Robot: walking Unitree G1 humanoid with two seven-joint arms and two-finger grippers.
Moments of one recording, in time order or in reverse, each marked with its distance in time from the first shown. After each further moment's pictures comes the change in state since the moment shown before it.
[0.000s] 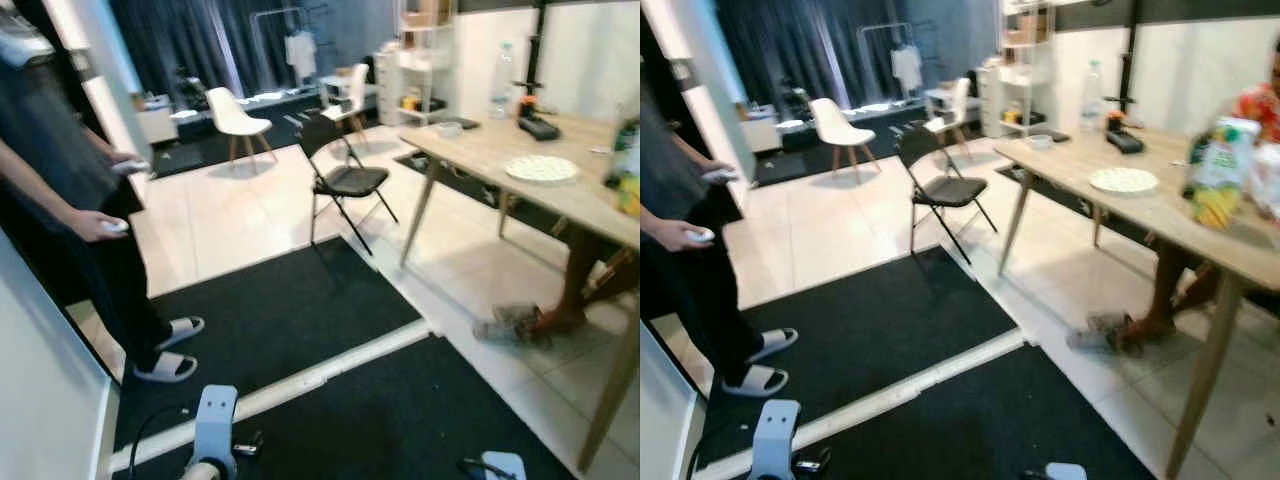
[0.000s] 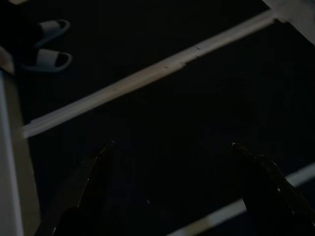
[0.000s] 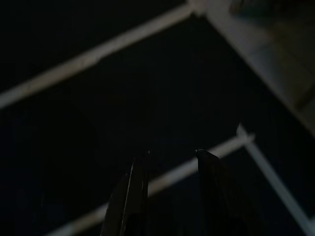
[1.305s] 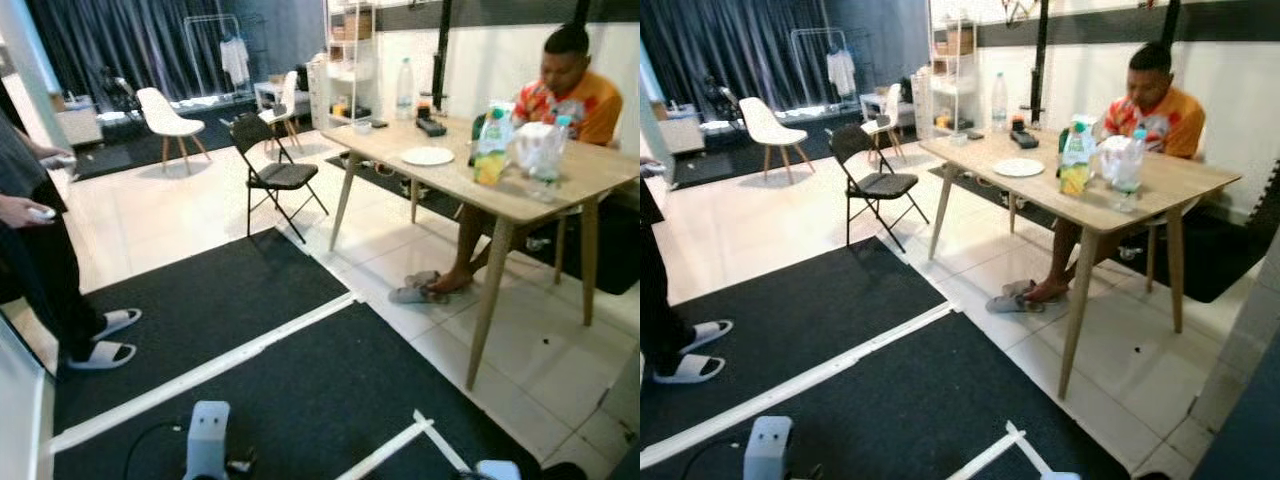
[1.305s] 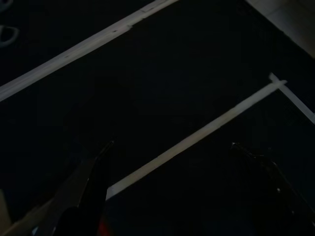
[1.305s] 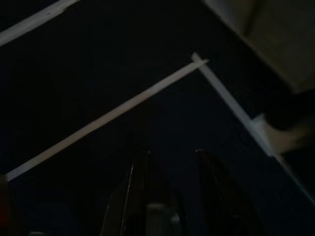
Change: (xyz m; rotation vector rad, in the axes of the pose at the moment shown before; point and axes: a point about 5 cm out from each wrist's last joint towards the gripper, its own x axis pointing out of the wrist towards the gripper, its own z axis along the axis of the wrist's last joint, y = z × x) left arm -0.006 0.000 -0.015 -0.018 0.021 0.025; right arm -0.007 0.003 -0.022 -0.019 0.077 0.040
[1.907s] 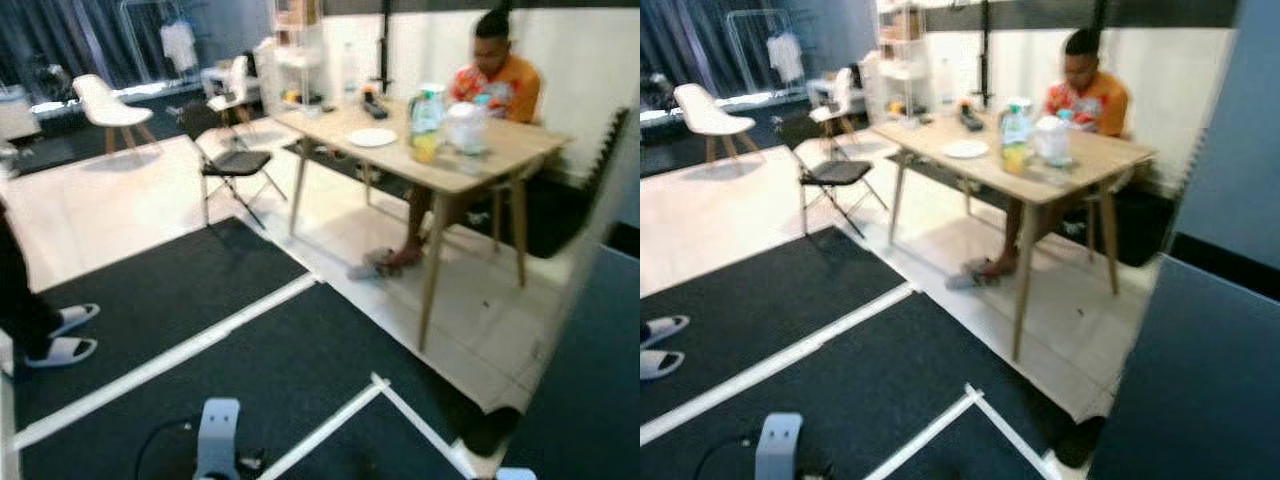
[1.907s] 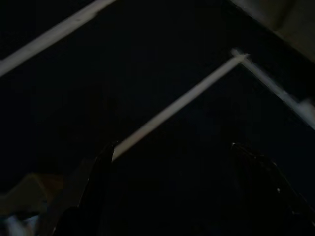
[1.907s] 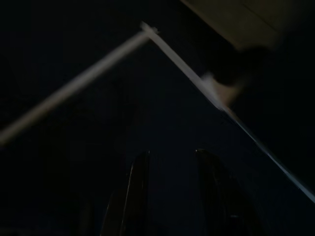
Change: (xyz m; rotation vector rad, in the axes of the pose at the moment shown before) left arm -0.003 0.004 -0.006 -0.002 0.016 0.019; right arm 0.003 -0.003 0.011 -0.016 -0.024 -0.004
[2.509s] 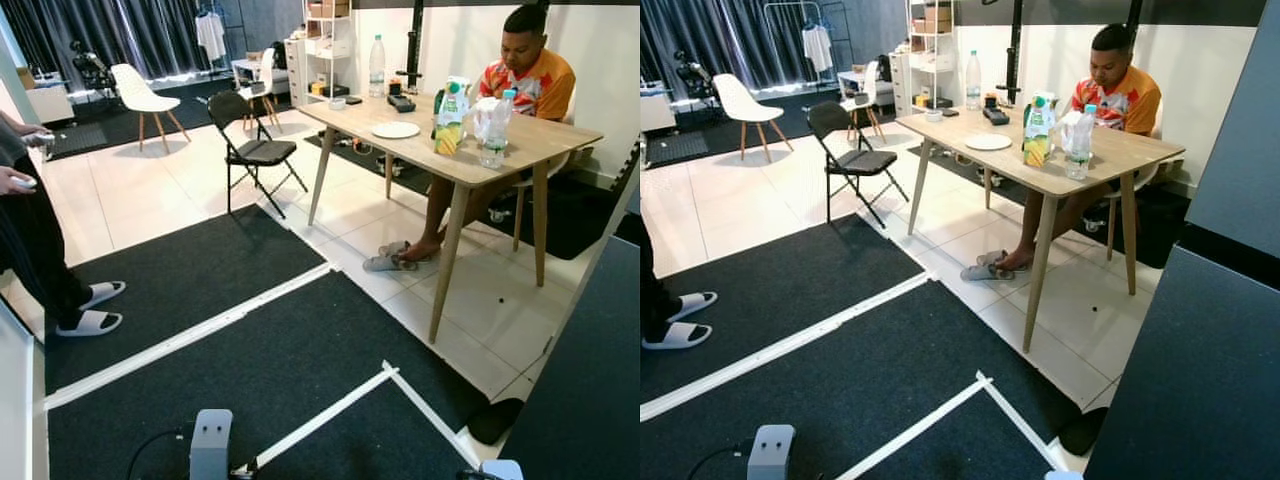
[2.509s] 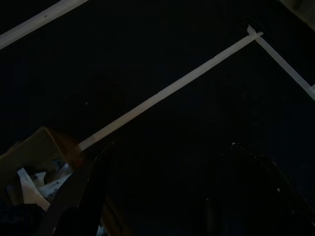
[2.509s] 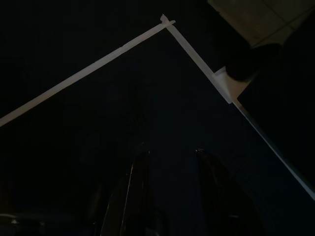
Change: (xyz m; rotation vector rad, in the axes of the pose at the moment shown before) left arm -0.001 -0.008 -0.006 -0.011 0.016 -0.001; right arm -0.003 -0.008 -0.006 -0.011 0.027 0.006
